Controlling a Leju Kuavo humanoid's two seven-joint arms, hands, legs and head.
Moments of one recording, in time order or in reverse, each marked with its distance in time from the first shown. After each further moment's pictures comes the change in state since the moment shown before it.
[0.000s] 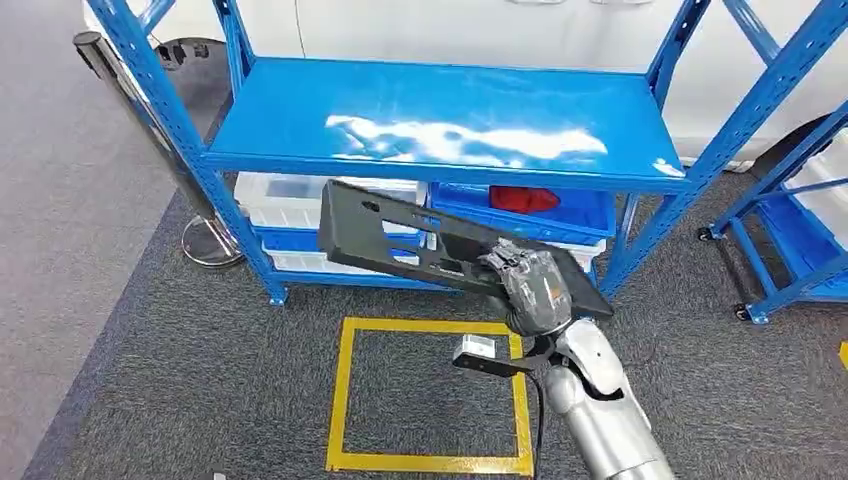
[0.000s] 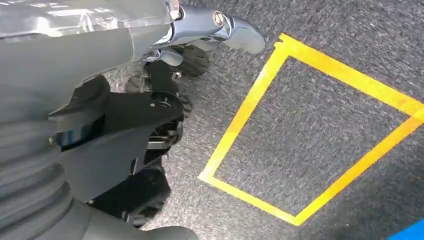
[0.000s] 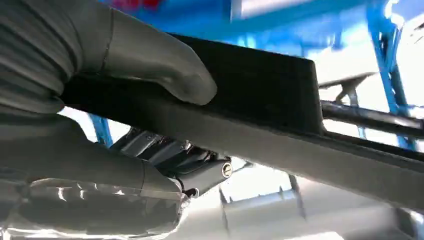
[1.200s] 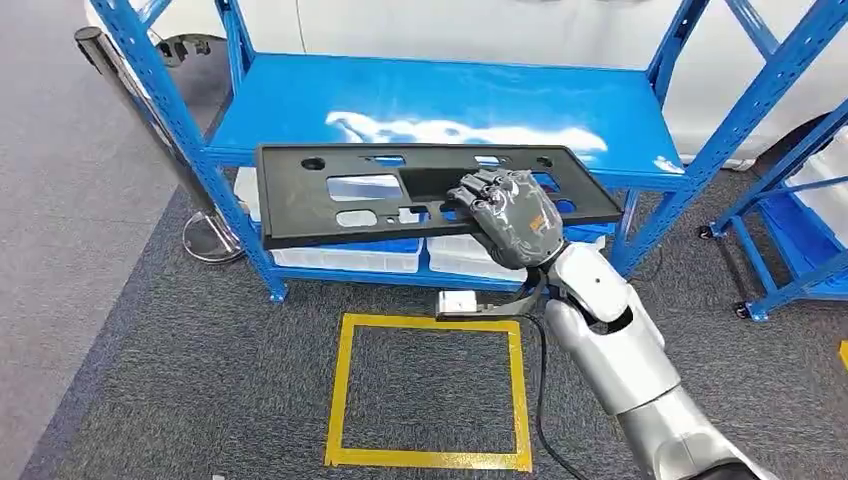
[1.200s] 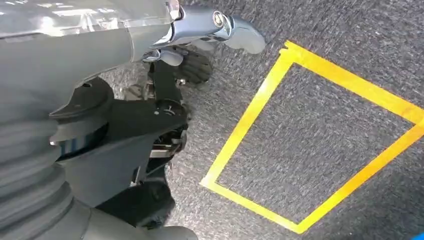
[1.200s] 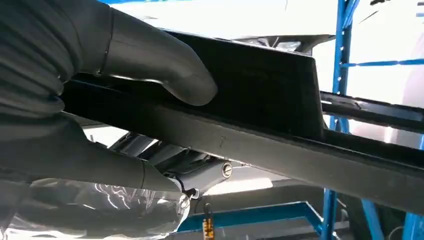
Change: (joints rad) left arm 0.006 -0.001 -0.008 0.000 0.003 0.017 -0.010; right arm -0.247 -0.084 0.189 -0.107 0.036 0.105 0.076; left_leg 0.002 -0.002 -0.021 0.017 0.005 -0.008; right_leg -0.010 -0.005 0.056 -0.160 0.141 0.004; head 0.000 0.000
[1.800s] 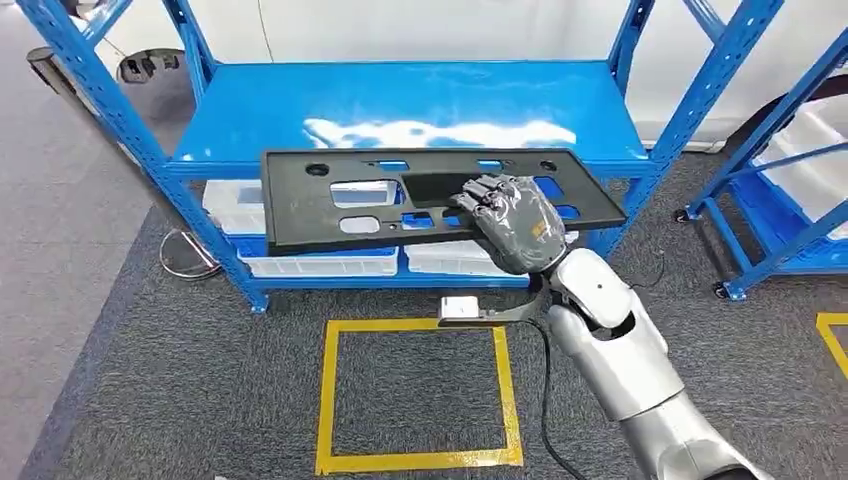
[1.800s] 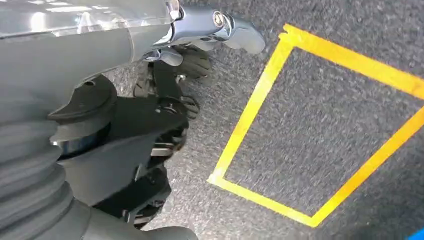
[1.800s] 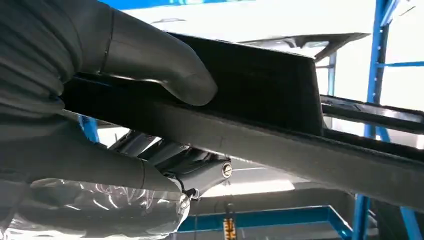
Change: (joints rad) left arm 0.002 0.002 0.000 0.000 0.000 0.000 0.000; right arm 0.021 -0.003 0.001 -0.011 0.010 -0.002 0.003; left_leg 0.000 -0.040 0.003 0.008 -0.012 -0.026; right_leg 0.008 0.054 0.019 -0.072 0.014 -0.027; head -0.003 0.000
